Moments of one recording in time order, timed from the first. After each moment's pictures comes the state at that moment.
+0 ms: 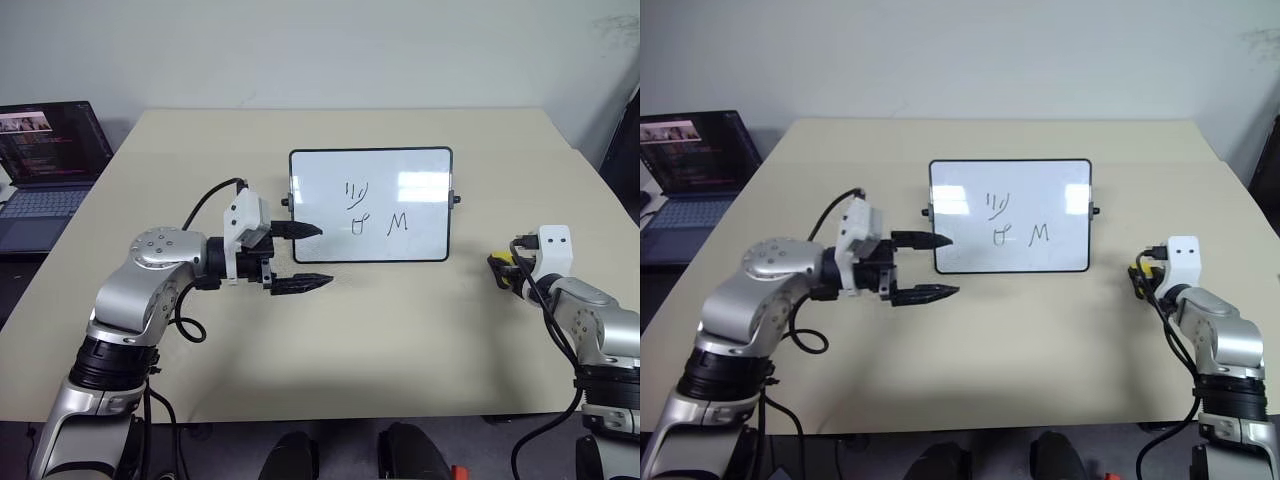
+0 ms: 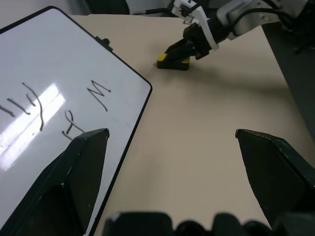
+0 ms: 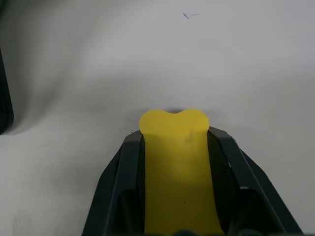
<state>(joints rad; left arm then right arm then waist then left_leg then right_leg) -0.52 0.70 -0.04 -0.15 -0.49 0.48 -1.11 -0.37 -0.55 -0.25 0.07 0.33 0.79 0.30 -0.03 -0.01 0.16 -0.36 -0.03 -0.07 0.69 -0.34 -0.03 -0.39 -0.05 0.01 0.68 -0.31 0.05</state>
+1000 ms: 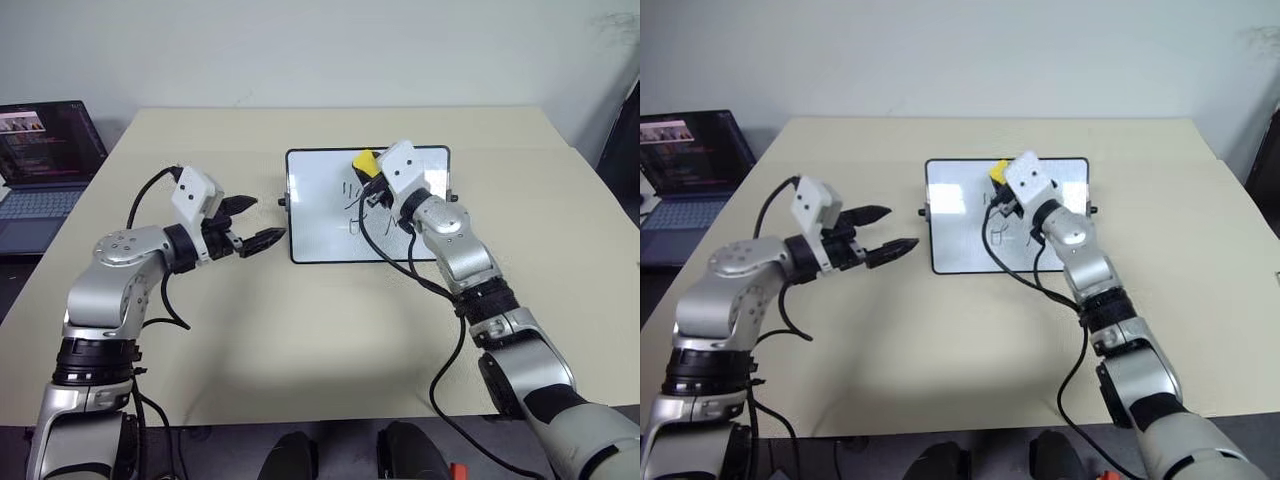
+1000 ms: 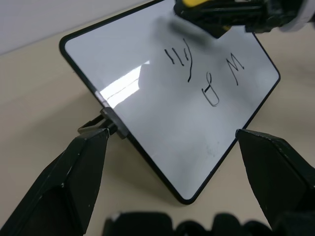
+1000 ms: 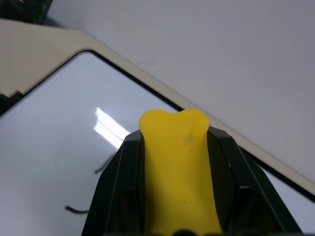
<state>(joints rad) -0.52 0.71 0.09 0.00 -0.42 0.50 -0.89 -0.95 -0.21 0.20 0.66 -0.09 -0.09 0.32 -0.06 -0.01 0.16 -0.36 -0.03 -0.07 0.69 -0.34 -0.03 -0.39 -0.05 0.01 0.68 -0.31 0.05</state>
